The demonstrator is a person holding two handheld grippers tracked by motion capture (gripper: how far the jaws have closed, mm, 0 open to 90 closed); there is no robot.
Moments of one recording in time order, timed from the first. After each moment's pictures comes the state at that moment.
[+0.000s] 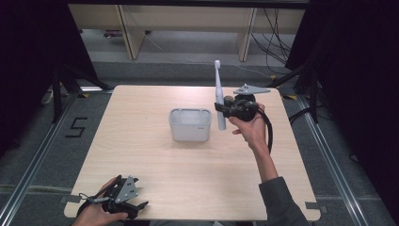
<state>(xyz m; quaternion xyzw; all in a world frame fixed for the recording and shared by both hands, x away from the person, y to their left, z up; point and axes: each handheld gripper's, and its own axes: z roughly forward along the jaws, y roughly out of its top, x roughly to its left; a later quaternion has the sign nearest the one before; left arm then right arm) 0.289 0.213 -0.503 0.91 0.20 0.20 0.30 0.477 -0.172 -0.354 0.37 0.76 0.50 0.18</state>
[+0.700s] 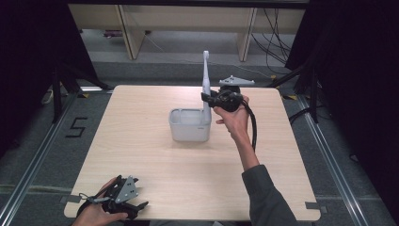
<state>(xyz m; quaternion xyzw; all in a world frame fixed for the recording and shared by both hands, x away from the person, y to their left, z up) 0.288 0.213 -0.503 0.91 0.20 0.19 0.30 0.505 -0.133 -0.354 0.38 0.74 0.53 0.18</state>
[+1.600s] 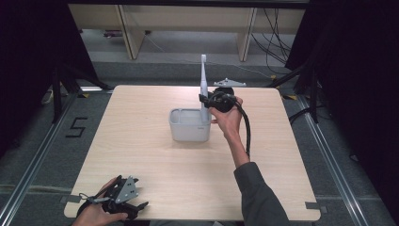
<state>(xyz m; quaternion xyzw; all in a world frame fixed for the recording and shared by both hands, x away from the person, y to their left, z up) 0.288 0.212 -0.503 0.91 0.20 0.19 0.30 0.523 -0.121 -0.378 0.41 0.73 0.51 0.19</state>
